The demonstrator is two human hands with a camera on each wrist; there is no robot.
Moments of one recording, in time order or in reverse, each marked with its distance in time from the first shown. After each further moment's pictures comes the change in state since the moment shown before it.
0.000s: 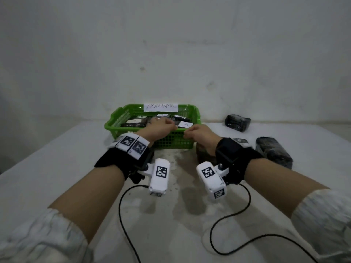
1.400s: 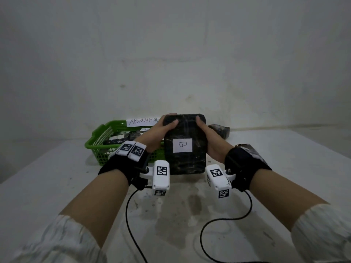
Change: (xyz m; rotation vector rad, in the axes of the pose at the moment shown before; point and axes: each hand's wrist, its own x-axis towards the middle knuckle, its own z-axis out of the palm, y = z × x) left_hand -0.006 0.059 0.022 -0.645 -0.199 0.235; right_hand -0.023 0.010 -0.076 0.562 -0.143 -0.117
